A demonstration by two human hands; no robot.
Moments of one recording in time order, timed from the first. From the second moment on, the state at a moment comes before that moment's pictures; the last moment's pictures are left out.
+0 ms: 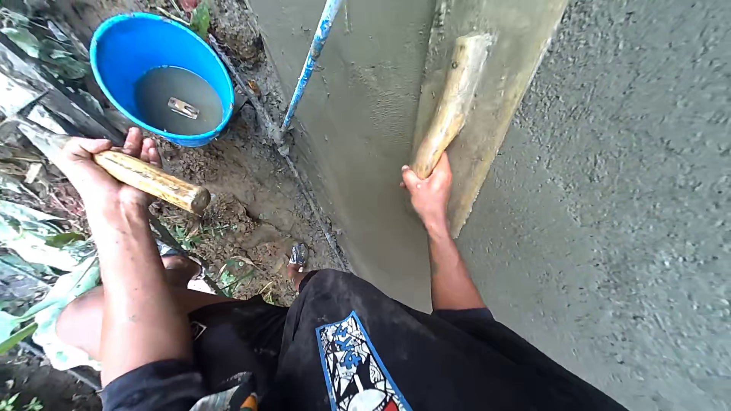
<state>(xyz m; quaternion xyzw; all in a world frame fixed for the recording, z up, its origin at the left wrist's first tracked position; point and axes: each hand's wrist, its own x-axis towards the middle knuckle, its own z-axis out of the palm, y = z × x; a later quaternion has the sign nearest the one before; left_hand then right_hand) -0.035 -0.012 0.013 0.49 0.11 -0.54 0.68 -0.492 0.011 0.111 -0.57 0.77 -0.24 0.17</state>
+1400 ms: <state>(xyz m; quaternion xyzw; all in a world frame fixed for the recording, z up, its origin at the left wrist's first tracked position) 0.021 -0.006 -0.058 0.39 0.11 -0.54 0.74 -0.538 0.109 0.119 -0.54 0.83 0.03 0.14</state>
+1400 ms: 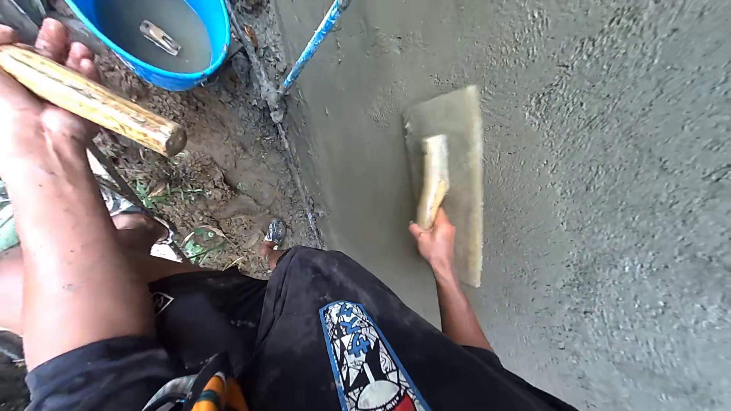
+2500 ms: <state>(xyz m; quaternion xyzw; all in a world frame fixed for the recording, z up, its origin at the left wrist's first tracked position) -0.014 -0.025 -0.026 0.47 0.06 -0.56 0.68 -0.504 0.033 0.068 -0.51 0.82 0.14 0.21</state>
